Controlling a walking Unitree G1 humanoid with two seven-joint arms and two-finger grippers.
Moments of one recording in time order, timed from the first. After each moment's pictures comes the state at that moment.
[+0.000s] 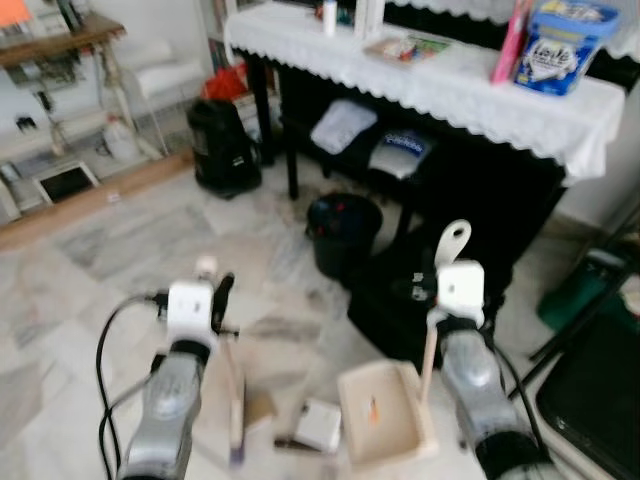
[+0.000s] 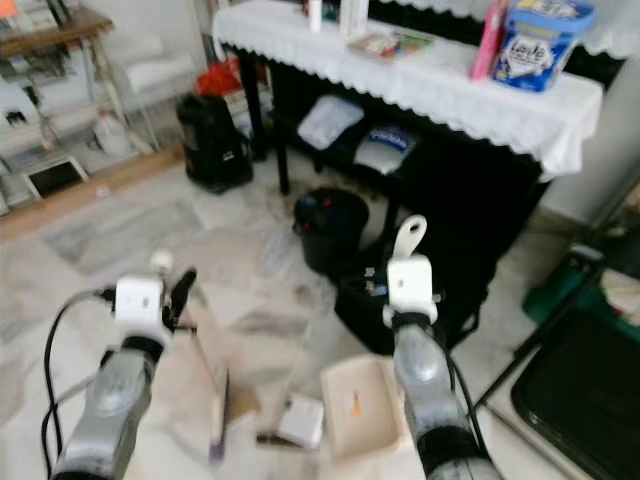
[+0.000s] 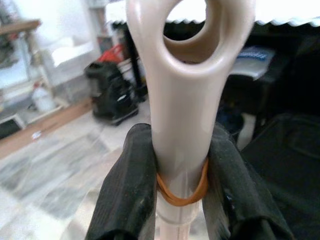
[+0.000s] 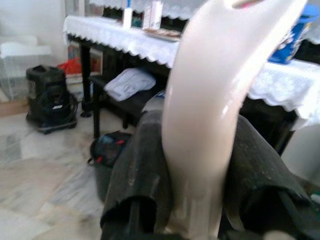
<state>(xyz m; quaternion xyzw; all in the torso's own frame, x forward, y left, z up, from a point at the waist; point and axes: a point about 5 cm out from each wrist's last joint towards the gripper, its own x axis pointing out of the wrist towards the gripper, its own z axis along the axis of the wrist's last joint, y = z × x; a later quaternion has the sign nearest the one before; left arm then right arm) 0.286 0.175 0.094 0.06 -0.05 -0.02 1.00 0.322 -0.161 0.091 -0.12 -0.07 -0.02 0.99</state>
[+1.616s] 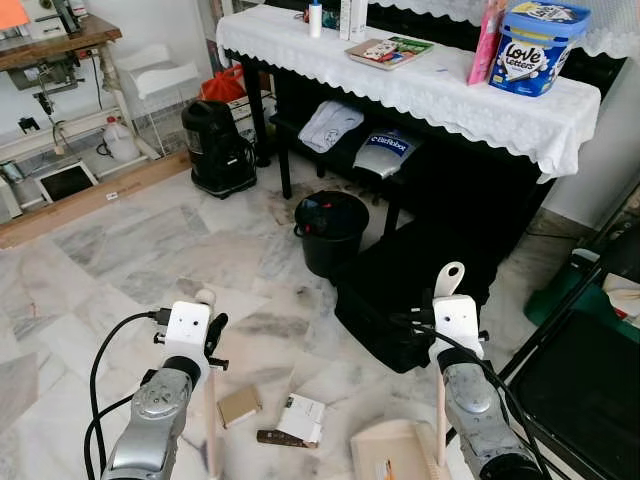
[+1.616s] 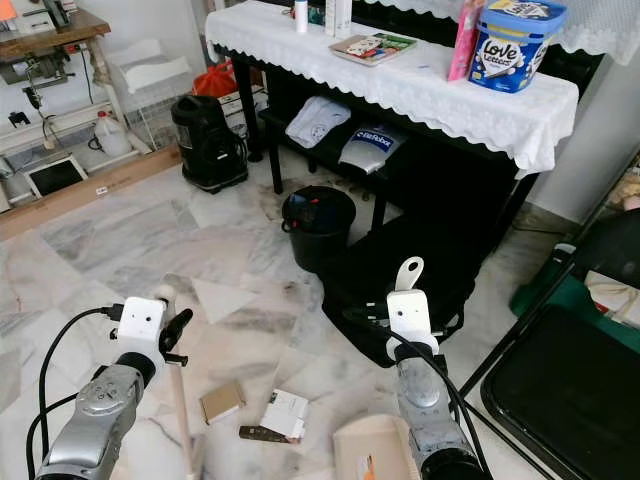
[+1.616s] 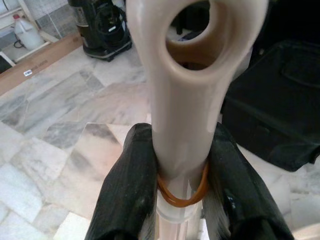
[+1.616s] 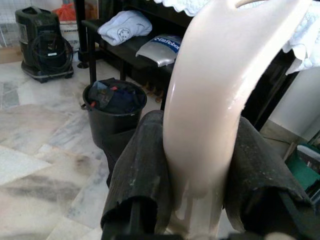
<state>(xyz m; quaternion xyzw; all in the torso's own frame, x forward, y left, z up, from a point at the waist) 0.280 0.191 0.068 0.07 0.10 -0.04 0.99 0.298 -0.170 0.042 -0.13 0.03 -0.03 0.99</state>
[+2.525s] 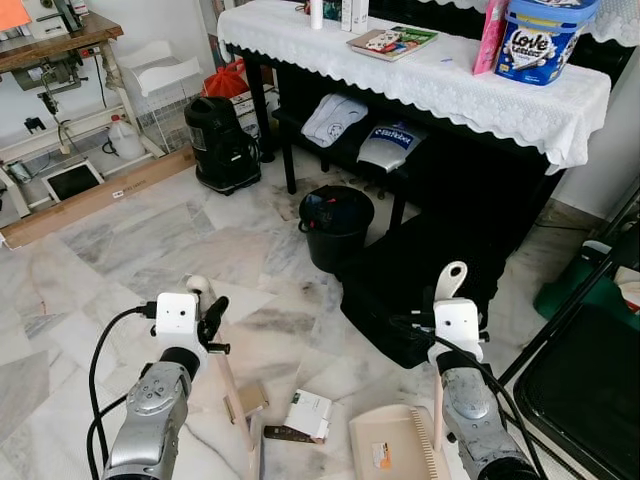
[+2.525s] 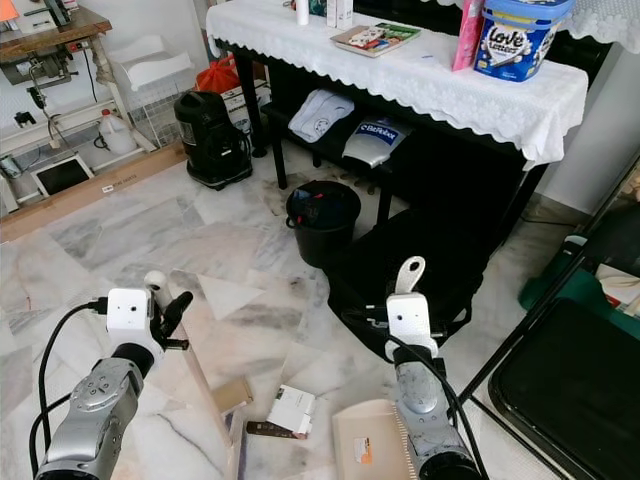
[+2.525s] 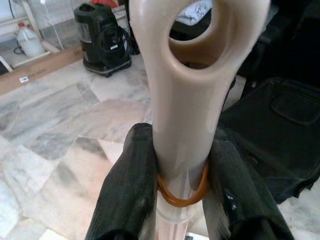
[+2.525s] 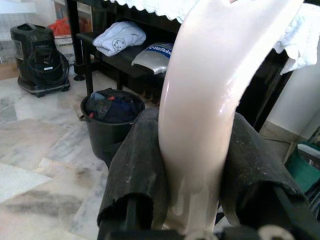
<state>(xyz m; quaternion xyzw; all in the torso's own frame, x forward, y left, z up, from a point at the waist) 0.285 0.190 0.080 0.01 0.04 -0.04 1.00 0.293 -0.169 0.042 -0.13 0.00 -0.05 0.99</state>
